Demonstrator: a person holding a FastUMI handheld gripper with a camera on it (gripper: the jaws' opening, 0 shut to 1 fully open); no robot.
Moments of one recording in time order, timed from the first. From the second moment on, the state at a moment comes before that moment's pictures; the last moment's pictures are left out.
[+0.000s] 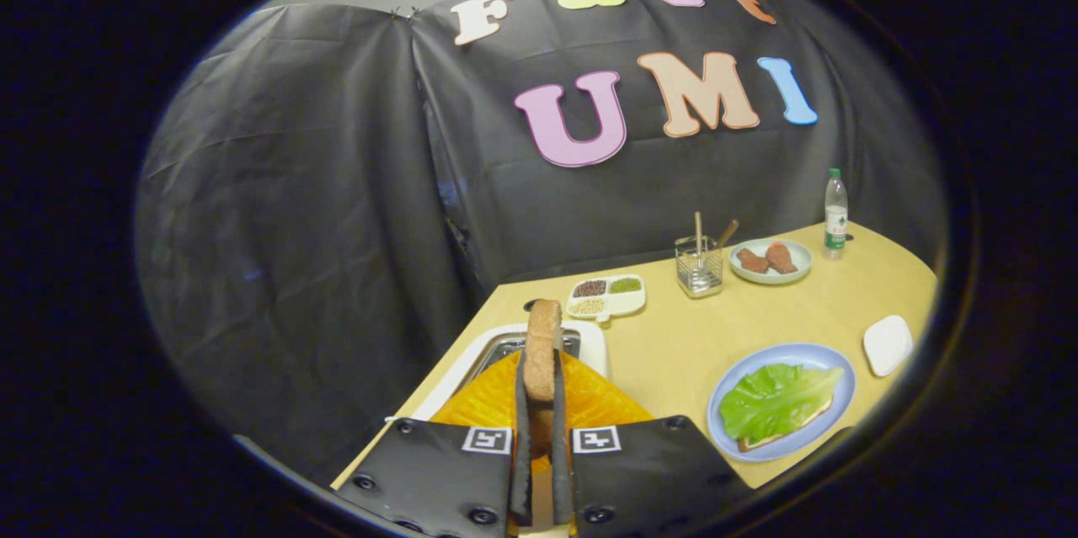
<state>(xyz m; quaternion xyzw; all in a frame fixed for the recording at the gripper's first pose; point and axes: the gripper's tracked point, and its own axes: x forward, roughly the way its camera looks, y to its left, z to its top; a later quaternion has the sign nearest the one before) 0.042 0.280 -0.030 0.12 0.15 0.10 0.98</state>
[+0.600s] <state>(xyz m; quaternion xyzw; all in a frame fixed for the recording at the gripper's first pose) 0.029 0.158 0.060 0.16 0.05 0.03 0.99</state>
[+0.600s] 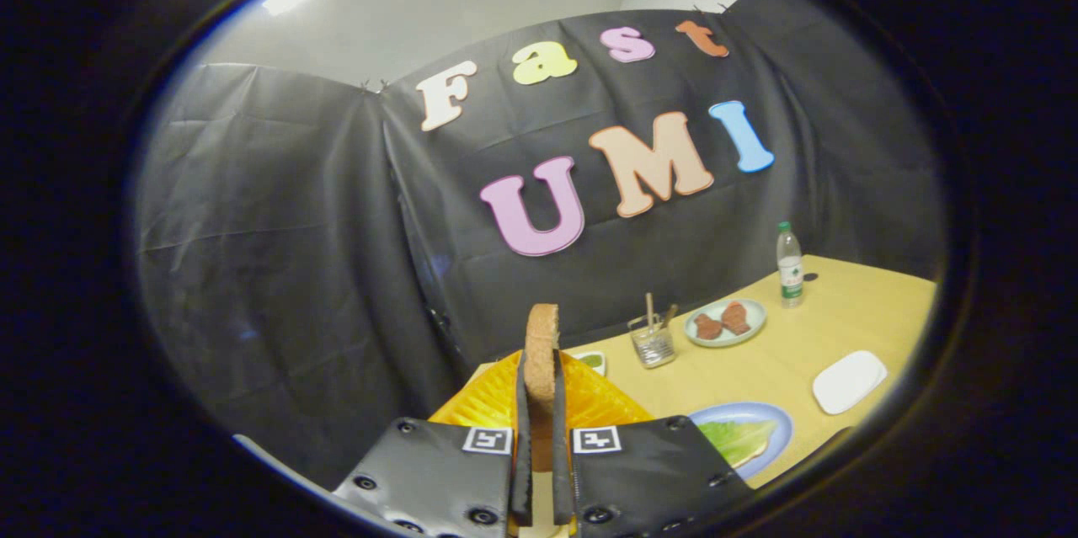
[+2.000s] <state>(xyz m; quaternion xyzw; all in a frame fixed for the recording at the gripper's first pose) 0.040 0.033 -0.156 0.24 0.20 -0.11 0.94</state>
